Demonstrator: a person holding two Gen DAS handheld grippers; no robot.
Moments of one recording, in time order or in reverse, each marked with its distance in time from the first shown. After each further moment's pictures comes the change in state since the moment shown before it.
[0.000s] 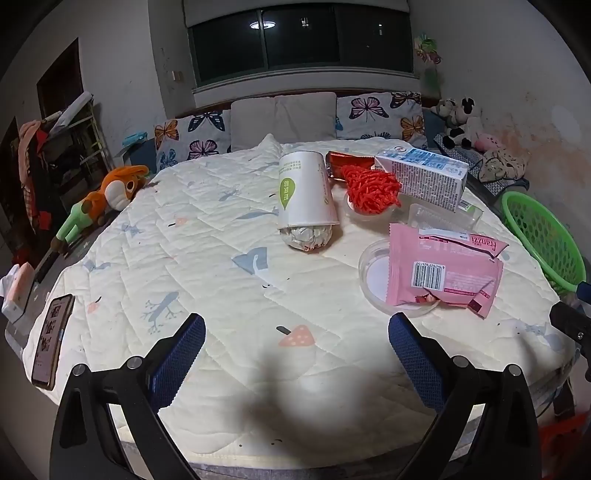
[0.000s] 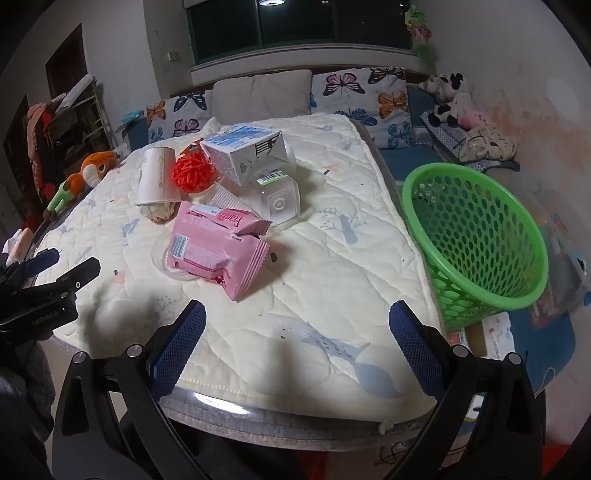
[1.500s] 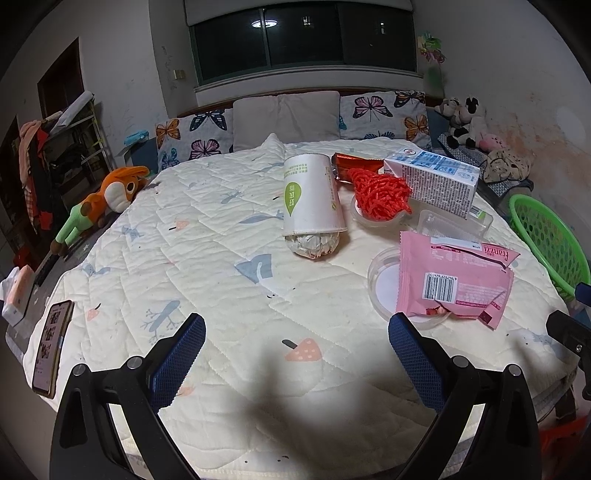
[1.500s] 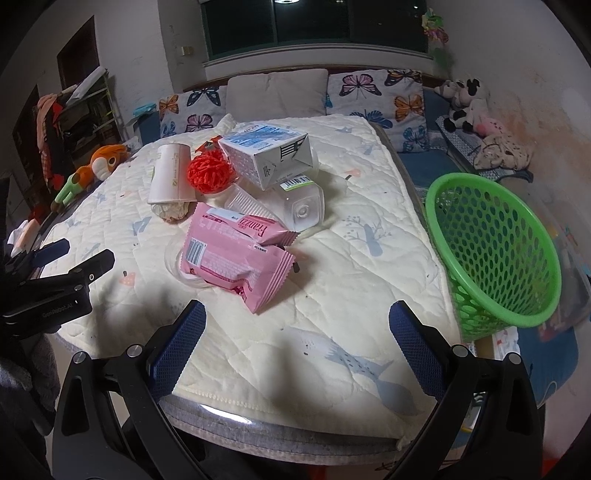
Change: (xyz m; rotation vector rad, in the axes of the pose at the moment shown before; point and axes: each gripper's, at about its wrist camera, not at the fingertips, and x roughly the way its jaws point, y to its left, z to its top) left arm 0.016 0.005 0.007 0.006 0.009 0.017; right arm 0.009 0.011 0.011 -0.042 0.007 0.037
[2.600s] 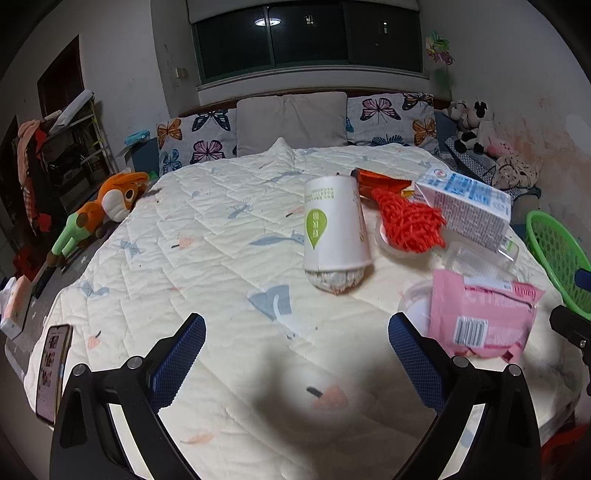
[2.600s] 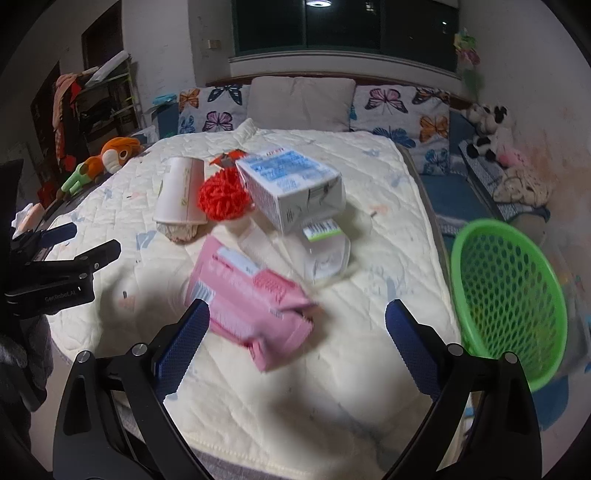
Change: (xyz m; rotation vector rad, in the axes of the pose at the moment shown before) left arm 0.028 0.019 0.039 -0.008 0.005 0.007; right arm 0.026 0.015 0.049 -0.122 -0.018 0.034
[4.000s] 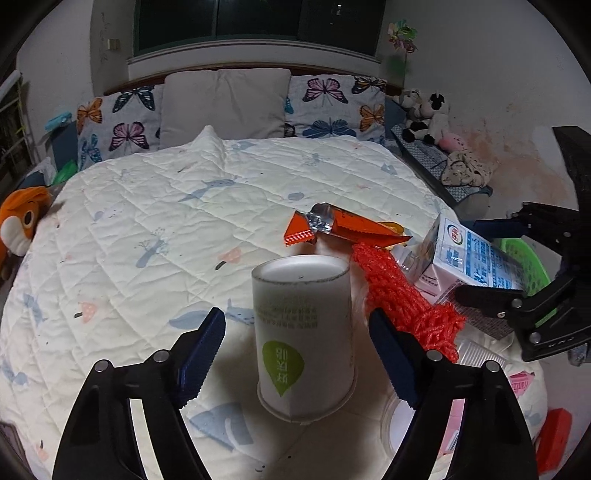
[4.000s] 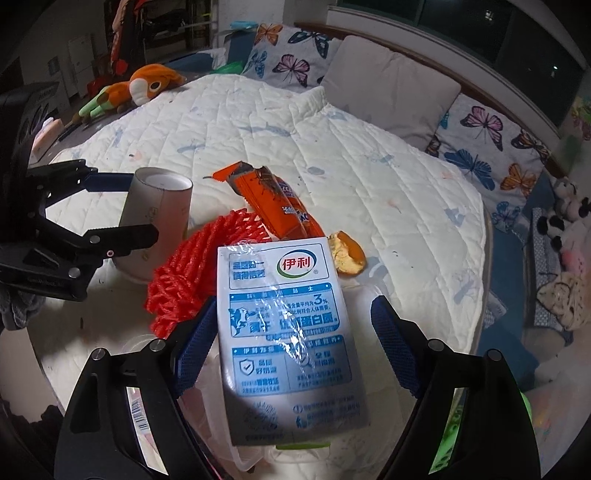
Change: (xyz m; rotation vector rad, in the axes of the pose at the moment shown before) left arm 0.109 0.002 0.092 0.031 0.119 -0.326; right arm 0.124 0.011 0.124 -0.386 0.224 0.144
